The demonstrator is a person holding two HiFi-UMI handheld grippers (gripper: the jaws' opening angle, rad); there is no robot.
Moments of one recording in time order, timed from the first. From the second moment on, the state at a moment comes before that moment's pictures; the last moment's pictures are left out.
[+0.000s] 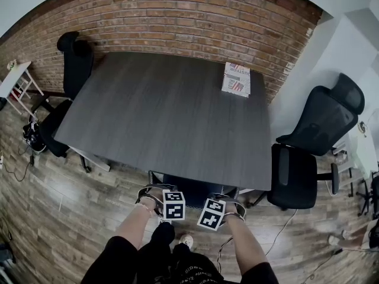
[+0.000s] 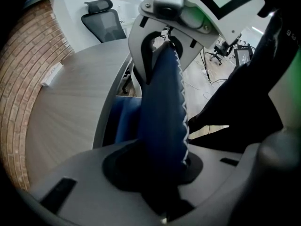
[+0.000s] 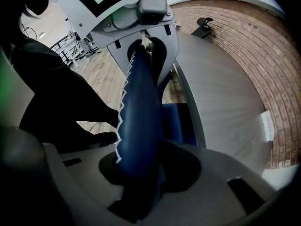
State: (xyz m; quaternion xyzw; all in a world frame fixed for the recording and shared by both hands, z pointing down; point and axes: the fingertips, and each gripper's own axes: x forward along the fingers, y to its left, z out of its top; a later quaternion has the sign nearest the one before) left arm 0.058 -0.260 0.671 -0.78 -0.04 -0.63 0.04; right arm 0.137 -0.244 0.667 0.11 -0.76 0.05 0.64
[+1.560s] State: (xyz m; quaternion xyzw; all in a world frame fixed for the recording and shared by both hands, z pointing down) left arm 0.065 -0.256 0.555 -0.90 0.24 -0.29 -0.21; right arm 0.155 -0.257 0.540 0.40 -0.85 0.22 0.27
